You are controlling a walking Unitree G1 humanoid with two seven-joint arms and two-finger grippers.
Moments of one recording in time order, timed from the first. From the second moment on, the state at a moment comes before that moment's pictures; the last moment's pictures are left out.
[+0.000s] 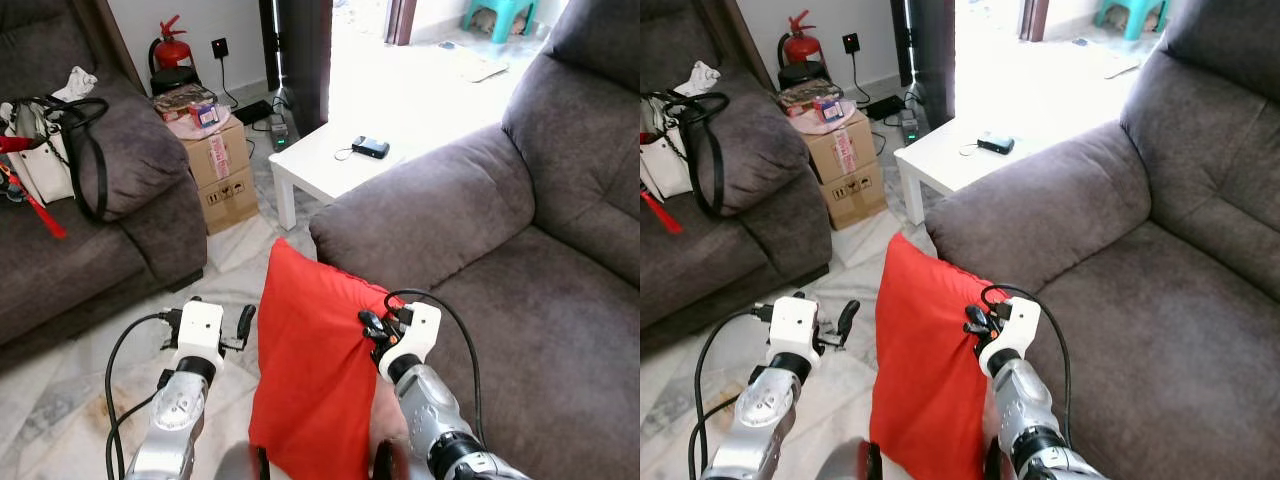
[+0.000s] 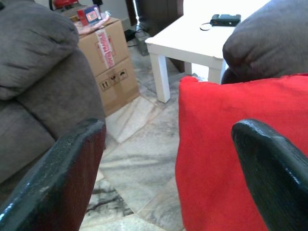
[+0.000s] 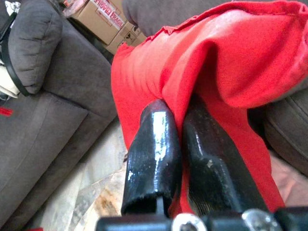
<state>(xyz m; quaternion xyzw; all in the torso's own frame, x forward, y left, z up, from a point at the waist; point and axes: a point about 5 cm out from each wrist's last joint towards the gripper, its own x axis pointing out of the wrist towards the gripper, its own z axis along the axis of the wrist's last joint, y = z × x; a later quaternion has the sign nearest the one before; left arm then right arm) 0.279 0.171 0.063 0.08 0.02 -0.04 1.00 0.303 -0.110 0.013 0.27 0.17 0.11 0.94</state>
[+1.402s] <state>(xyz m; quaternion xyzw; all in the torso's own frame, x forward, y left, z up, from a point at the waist) 0.282 0.171 0.066 0.08 0.01 -0.05 1.00 0.301 -0.106 0.035 0.24 0.13 0.35 0.90</state>
